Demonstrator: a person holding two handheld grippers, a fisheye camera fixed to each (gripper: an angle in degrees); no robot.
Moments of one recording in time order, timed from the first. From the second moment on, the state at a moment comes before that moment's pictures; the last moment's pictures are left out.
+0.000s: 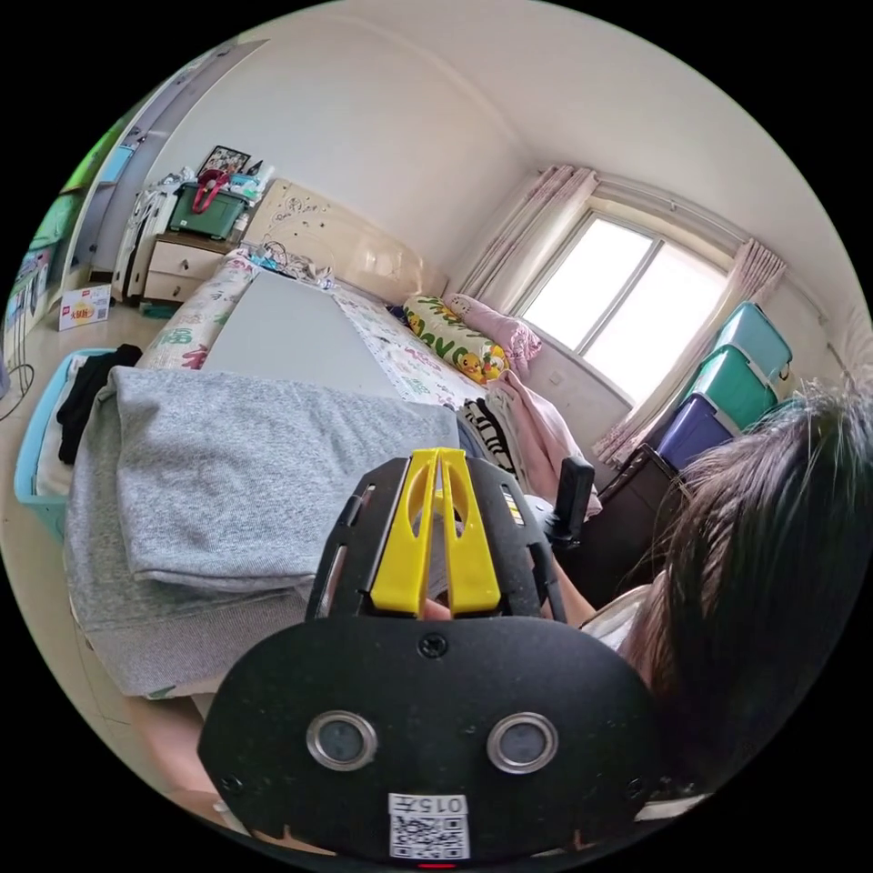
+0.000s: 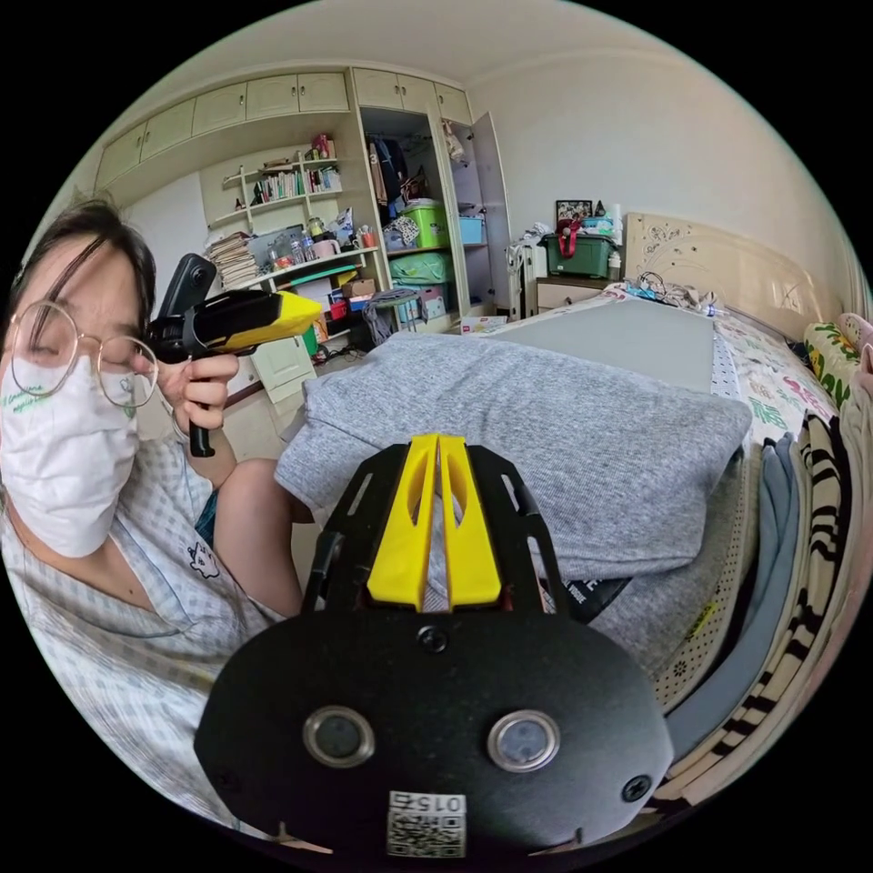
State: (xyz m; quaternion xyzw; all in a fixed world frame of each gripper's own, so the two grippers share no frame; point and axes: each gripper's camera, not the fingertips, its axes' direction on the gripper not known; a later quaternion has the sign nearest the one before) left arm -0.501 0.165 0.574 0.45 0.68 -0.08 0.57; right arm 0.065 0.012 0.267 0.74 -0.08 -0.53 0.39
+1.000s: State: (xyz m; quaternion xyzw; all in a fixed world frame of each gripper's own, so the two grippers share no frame) left arm -0.686 0.018 0.564 0.52 0.64 -0.07 0.56; right arm 0.068 -0.020 0.283 0.77 -0.10 -0.51 0.37
